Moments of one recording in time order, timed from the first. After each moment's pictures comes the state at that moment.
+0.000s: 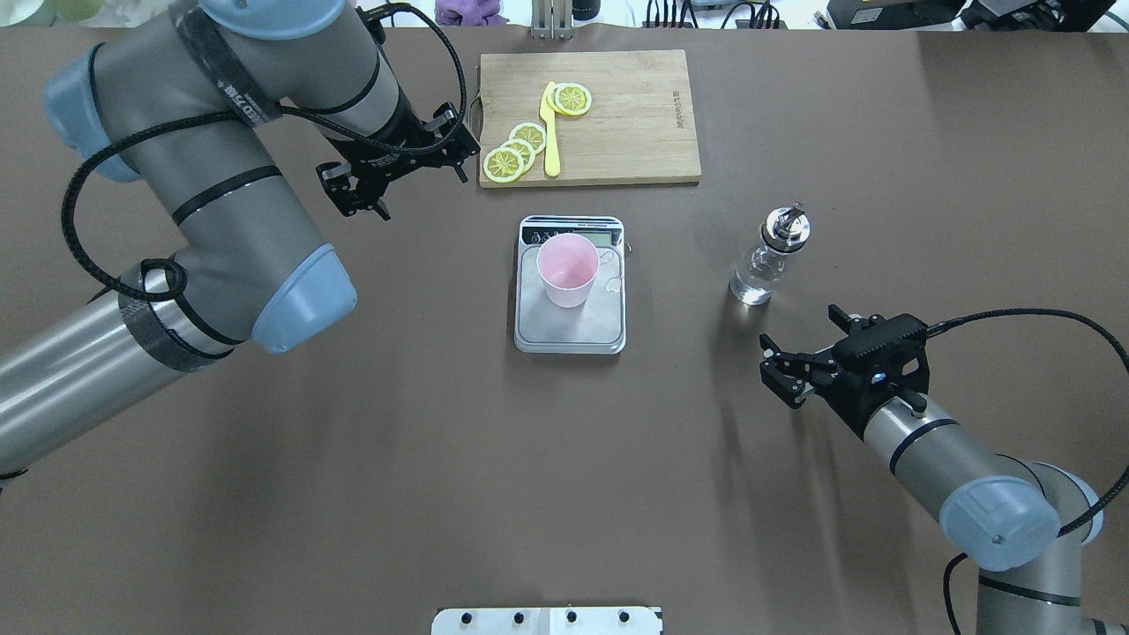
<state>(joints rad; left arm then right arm) -0.79 -2.33 -1.72 -1.48 -2.05 -1.49 0.27 -1.62 1.82 -0.51 0.90 0.82</state>
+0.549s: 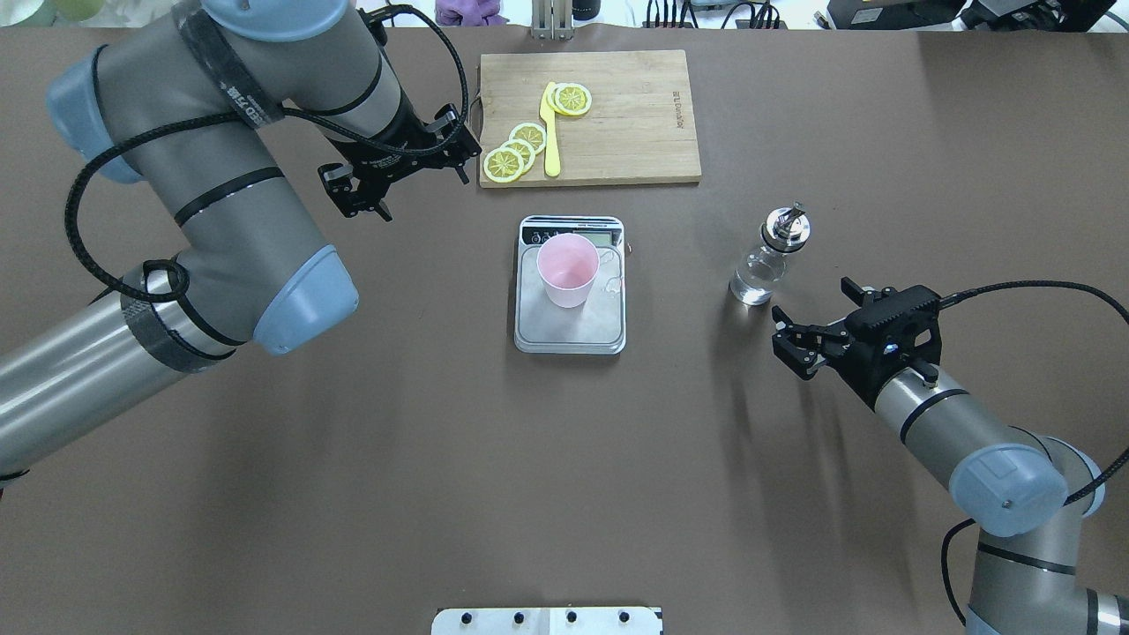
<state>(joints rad) -0.79 -2.33 -1.72 -1.48 -2.05 -1.49 0.35 -1.57 1.74 -0.43 0.95 0.76</state>
